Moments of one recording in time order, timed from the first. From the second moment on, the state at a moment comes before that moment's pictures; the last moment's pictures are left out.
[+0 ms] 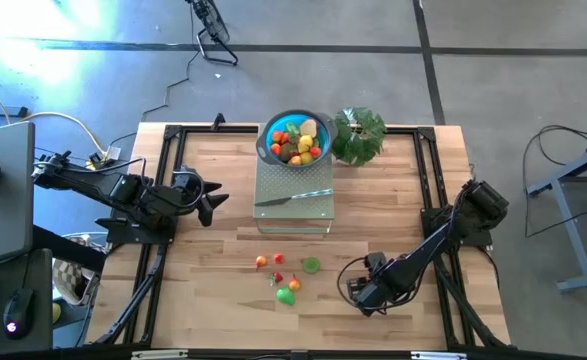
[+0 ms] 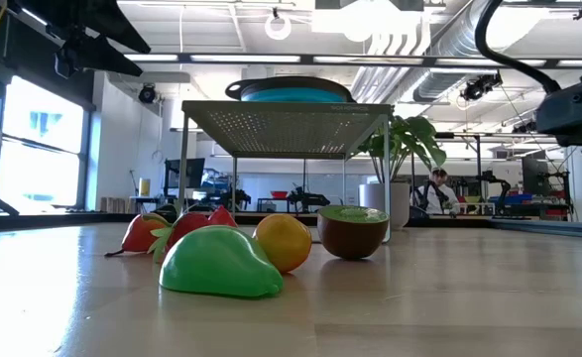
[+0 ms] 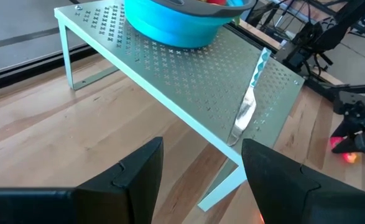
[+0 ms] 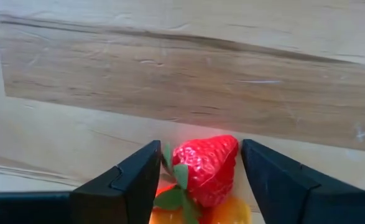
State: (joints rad) left arm -0.30 0.63 0.68 -0.59 -0.69 -0.77; right arm 0.69 1.78 1.02 -0.73 0.01 2.12
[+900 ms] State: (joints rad) left arm -0.30 0.63 0.68 -0.60 -0.69 -0.77; right arm 0.69 1.78 1.01 -0.74 0.01 2.04
